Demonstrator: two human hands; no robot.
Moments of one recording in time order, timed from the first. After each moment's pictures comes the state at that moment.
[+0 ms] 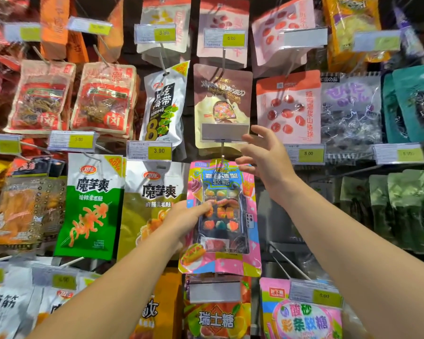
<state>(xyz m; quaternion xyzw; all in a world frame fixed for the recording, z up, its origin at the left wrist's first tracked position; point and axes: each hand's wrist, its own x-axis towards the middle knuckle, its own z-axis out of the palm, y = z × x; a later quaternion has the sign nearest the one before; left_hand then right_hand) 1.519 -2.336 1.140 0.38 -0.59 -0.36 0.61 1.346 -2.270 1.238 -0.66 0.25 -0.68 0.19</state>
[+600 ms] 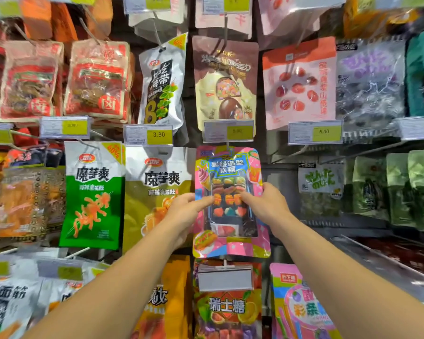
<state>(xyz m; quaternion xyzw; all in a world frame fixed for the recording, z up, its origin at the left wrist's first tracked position) 1.524 -2.356 1.126 0.37 -0.59 -0.38 0.61 1.340 -2.350 1.144 -0.58 0.59 -0.56 0.07</state>
